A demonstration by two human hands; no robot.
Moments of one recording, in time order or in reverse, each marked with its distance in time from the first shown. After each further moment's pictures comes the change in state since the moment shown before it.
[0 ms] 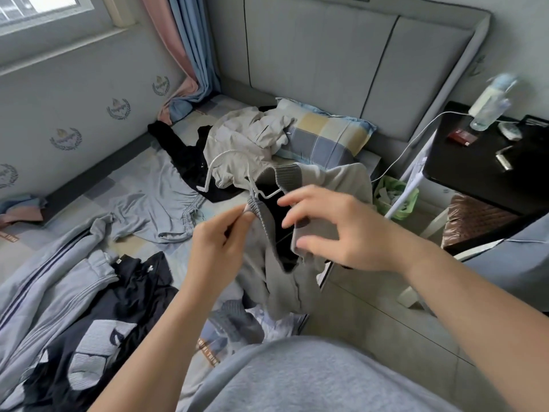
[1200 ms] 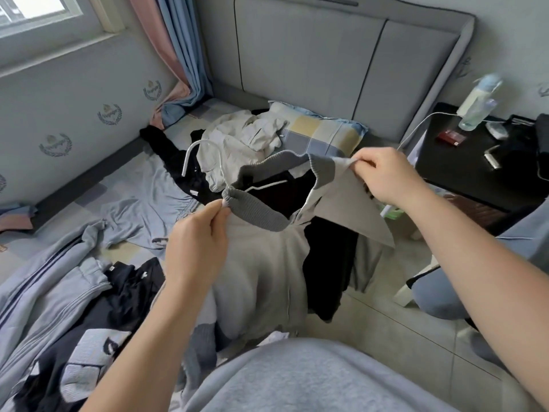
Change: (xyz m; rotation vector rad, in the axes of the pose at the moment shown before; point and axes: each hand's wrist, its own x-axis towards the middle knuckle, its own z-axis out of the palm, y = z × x) left_hand 0.015 0.000 -0.009 0.427 0.121 -0.032; right_hand 0.016 0.102 -0.053 -0.180 0.437 0.521
